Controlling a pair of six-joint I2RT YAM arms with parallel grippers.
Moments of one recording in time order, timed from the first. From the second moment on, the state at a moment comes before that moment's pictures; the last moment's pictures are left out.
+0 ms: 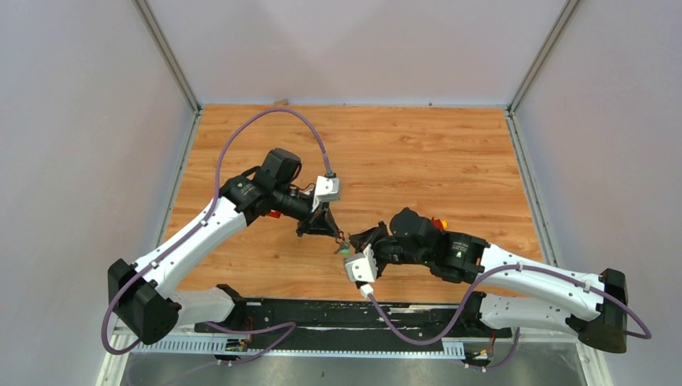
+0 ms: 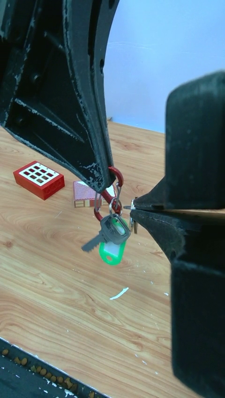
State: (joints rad) left arm -0.64 1.22 1.11 -0.74 0.94 0.50; right arm 1.16 0.99 0.84 -0.34 -0.16 -1.08
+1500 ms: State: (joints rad) left arm -0.65 1.20 1.05 -0.65 0.98 0.45; right arm 1.20 0.95 0.80 -0.27 -0.06 -1.13
